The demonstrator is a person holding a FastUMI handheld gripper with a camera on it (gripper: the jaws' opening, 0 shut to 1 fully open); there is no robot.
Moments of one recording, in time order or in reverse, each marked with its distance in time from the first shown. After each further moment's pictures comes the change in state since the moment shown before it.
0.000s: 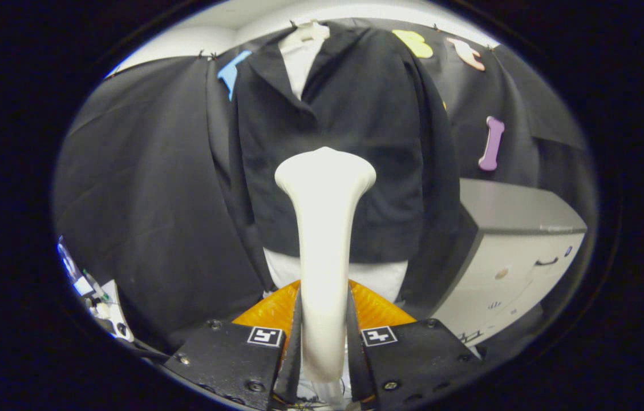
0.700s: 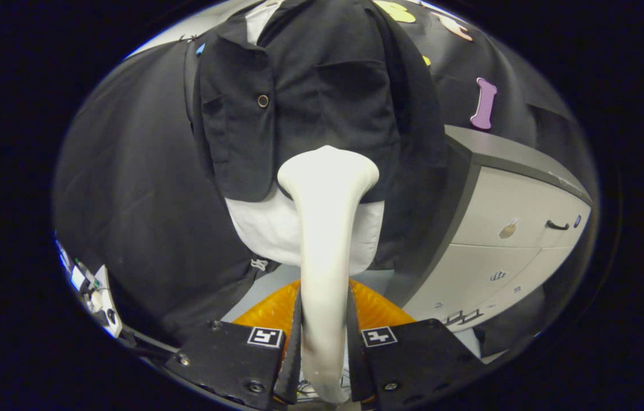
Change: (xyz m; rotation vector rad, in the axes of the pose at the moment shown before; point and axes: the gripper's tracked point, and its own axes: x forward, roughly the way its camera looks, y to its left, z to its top) arm 0.030 -0.081 -0.142 0.032 0.313 -0.064
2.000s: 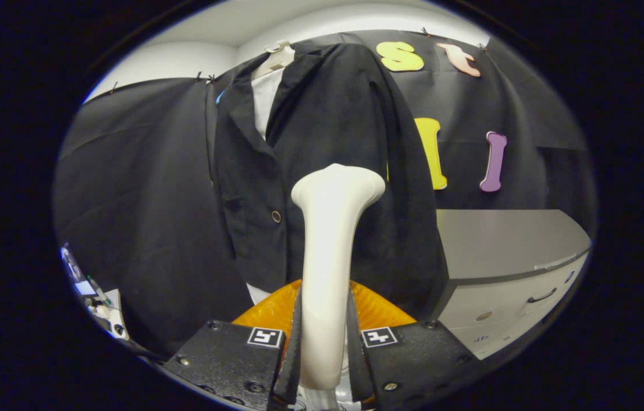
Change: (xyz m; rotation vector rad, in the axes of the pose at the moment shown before) arm -0.056 -0.009 0.140 -0.031 -0.323 0.120
